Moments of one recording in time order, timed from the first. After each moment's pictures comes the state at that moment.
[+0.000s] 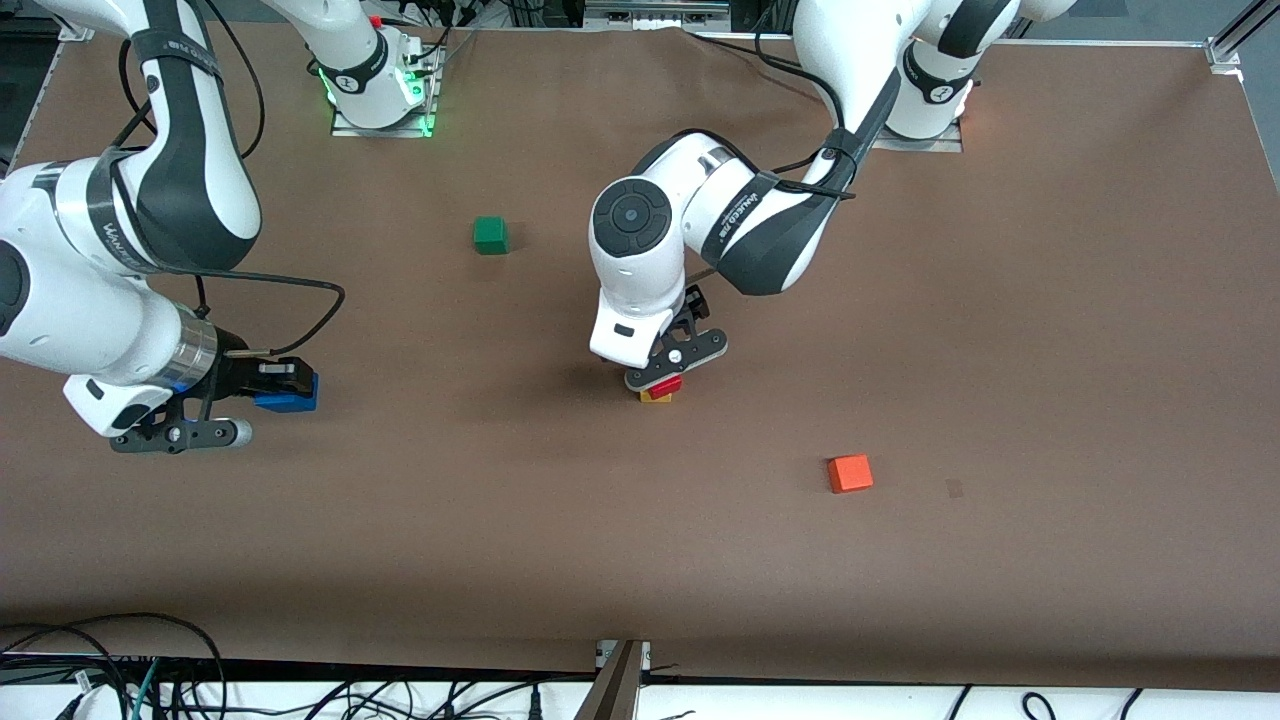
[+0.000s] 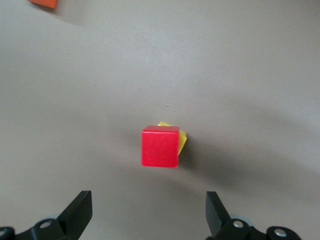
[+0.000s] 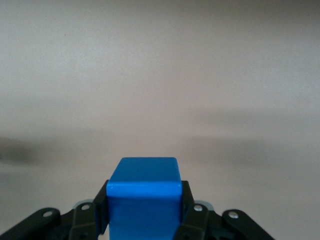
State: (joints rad) left arm -0.72 0.86 0.02 -0.89 -0.02 1.66 -1.15; right arm 0.19 0.43 -0.07 -1.40 0.07 1.79 0.05
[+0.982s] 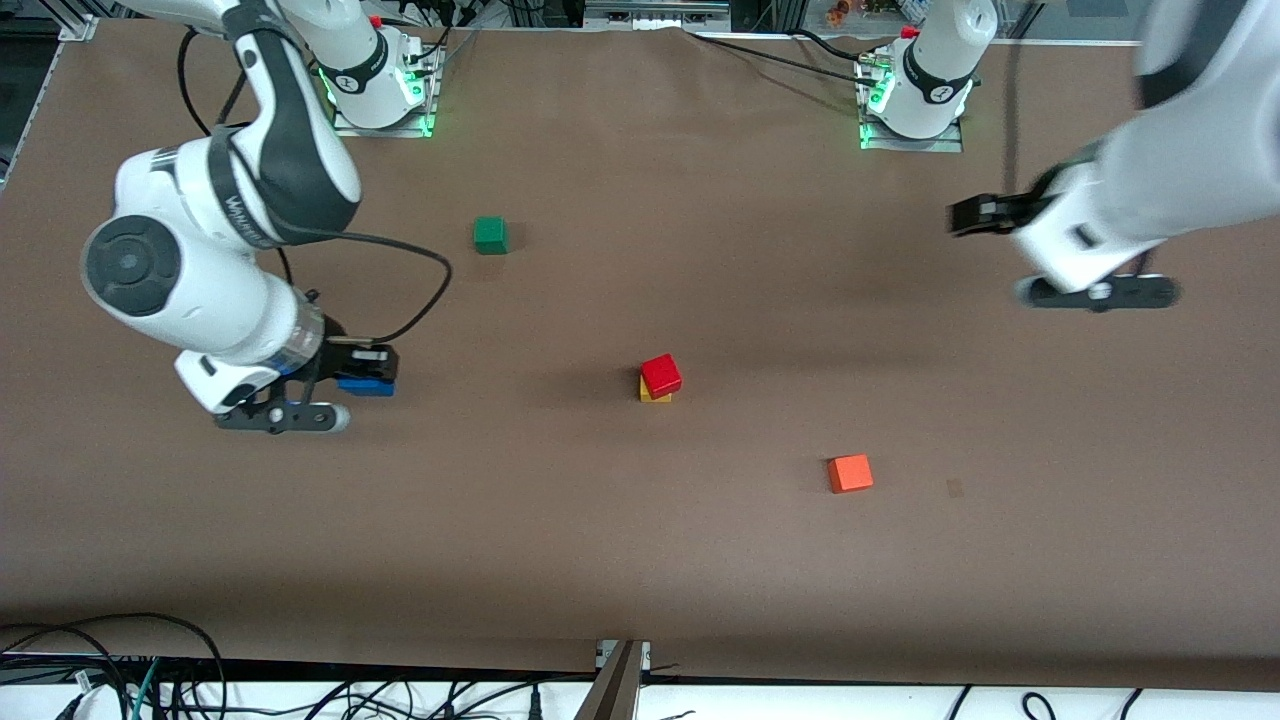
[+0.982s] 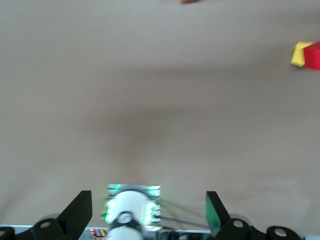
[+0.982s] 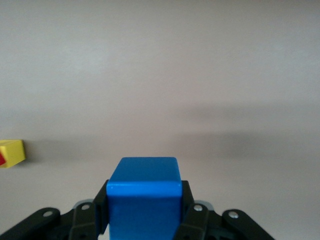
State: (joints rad) left arm -0.19 0.26 0.05 -1.23 -0.06 1.12 -0.15; right arm 0.35 0.44 -0.07 -1.40 0.07 1.79 0.31
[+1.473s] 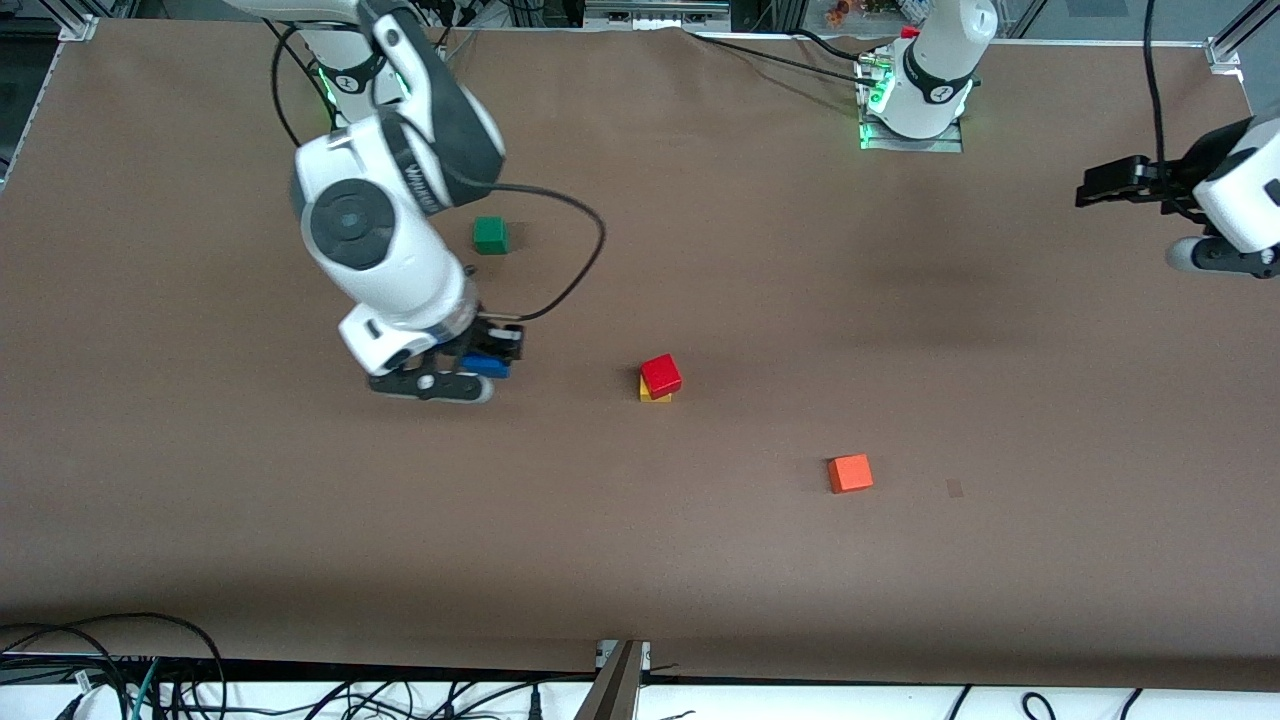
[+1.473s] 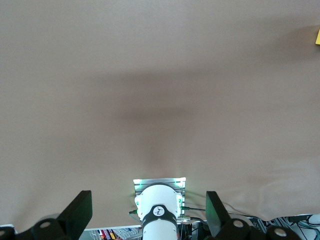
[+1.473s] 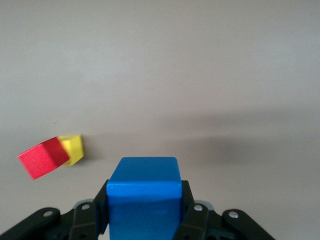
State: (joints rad) left arm -0.01 0.16 0.05 -1.36 -0.04 1.15 0.07; right arm 0.58 0.49 -0.06 -1.41 0.07 1.90 0.59
